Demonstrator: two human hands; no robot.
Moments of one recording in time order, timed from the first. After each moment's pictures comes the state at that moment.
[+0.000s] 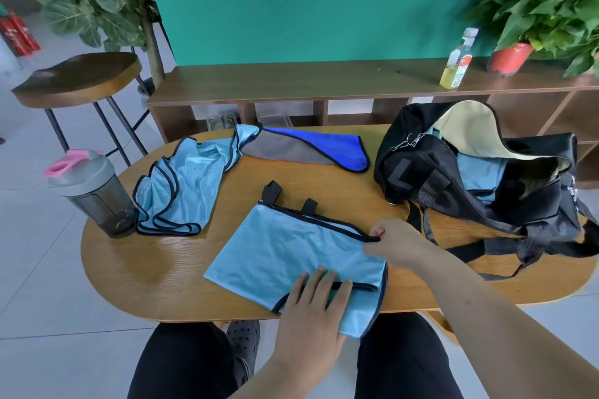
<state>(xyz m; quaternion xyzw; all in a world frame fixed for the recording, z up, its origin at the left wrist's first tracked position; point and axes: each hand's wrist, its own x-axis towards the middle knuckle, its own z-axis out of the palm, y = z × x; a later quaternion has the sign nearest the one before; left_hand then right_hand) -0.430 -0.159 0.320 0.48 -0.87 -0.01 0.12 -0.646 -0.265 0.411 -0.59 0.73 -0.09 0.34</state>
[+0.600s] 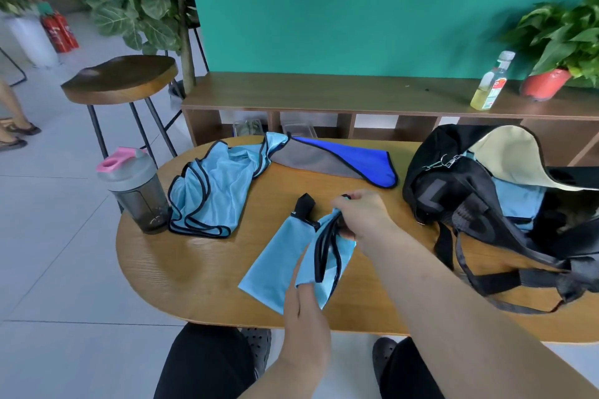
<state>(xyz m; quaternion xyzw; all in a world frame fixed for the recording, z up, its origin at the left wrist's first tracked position) -0.414 -0.153 0.398 0.62 -0.25 -0.46 0.58 -0.514 -0.316 0.452 -0.39 0.67 -0.40 0.49</state>
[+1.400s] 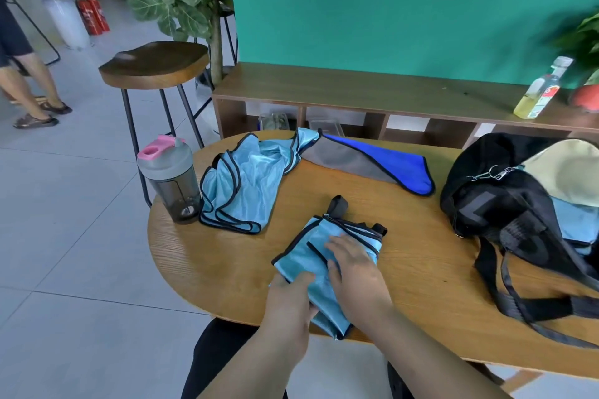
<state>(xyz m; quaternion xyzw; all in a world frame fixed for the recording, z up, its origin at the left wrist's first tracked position) -0.335 -0.196 0.393 0.56 -0.08 -0.63 0.54 -0.470 -0.263 0.329 -0.78 0.57 -0.22 0.11</state>
